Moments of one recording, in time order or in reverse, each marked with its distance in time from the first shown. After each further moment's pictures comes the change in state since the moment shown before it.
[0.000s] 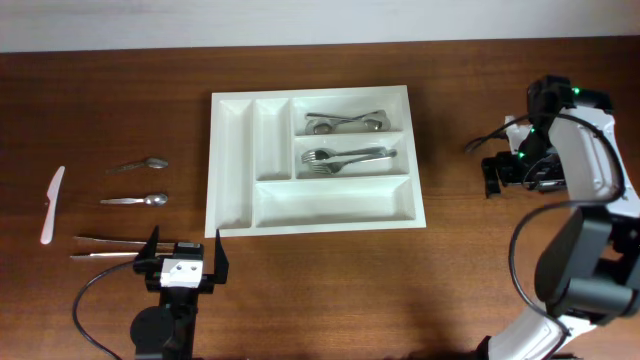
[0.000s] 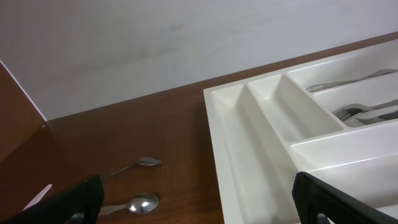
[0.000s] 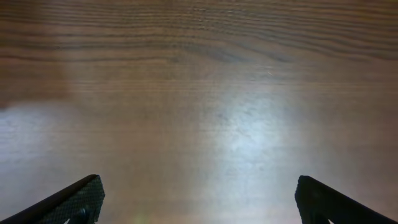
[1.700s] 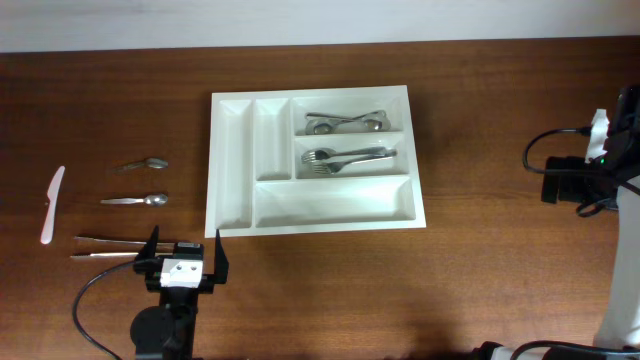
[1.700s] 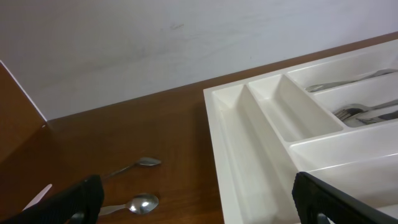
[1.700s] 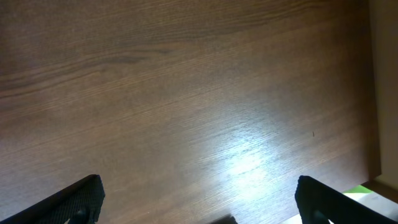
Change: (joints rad) left arm 0.000 0.000 0.000 0.000 0.000 0.000; right arm -0.142 -0.414 -0.037 -0.021 0.105 0.112
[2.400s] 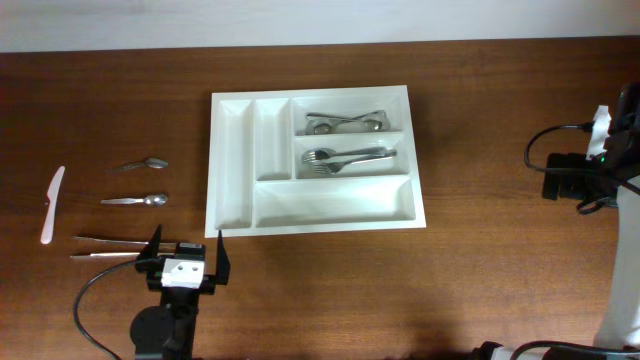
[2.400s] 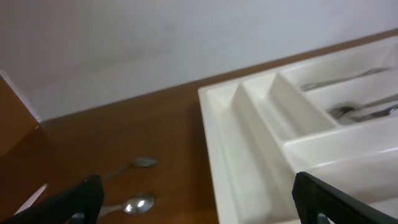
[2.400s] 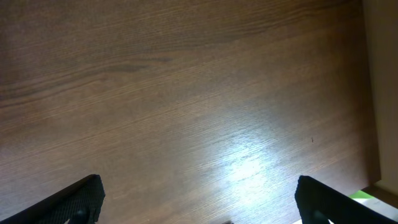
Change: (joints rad) left arm 0.000 0.001 0.011 -0.027 0.010 0.000; right arm 0.000 0.000 0.000 0.026 0.000 0.001
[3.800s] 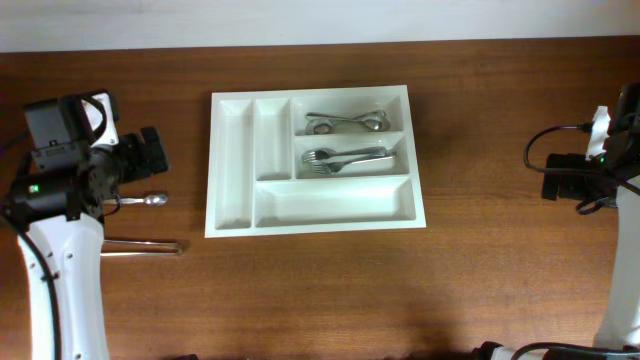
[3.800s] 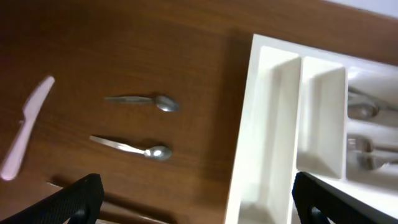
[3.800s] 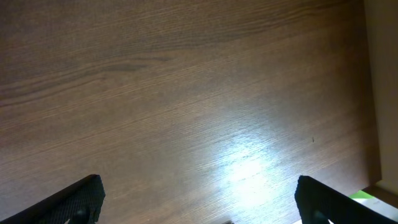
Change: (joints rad) left arm 0.236 1.352 1.337 -0.753 0.072 -0.358; right arm 0.000 0.000 -0.005 0.002 0.000 0.000
